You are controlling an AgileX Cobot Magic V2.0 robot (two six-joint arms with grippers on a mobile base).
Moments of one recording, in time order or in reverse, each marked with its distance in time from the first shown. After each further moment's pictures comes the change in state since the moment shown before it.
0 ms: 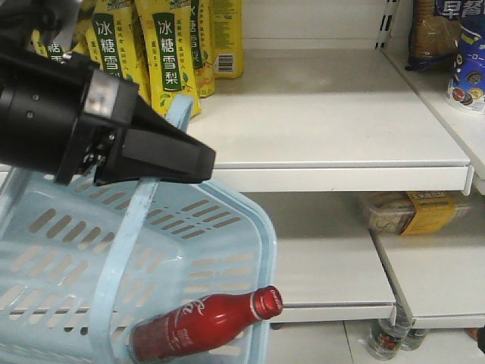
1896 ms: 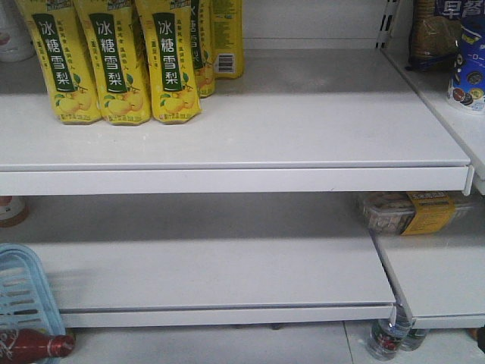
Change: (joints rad) left arm 0.166 -1.225 1.409 1.083 -0.999 -0.567; right arm 0.000 0.000 0.001 0.000 -0.003 0.000
